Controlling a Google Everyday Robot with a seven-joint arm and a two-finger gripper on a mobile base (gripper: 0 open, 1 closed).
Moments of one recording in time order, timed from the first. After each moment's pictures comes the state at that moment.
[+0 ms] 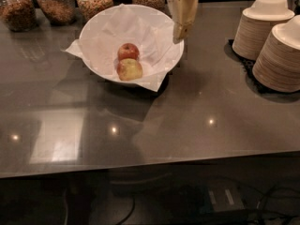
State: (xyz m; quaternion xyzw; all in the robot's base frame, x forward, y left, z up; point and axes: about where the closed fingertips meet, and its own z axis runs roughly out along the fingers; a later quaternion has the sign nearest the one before) arm 0.574 -0.024 1.063 -0.86 0.41 -0.12 0.30
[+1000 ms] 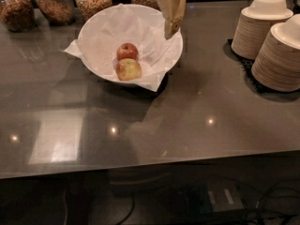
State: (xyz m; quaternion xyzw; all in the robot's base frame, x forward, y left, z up) arm 0.587 0.001 1.063 -0.87 0.36 -0.13 0.30
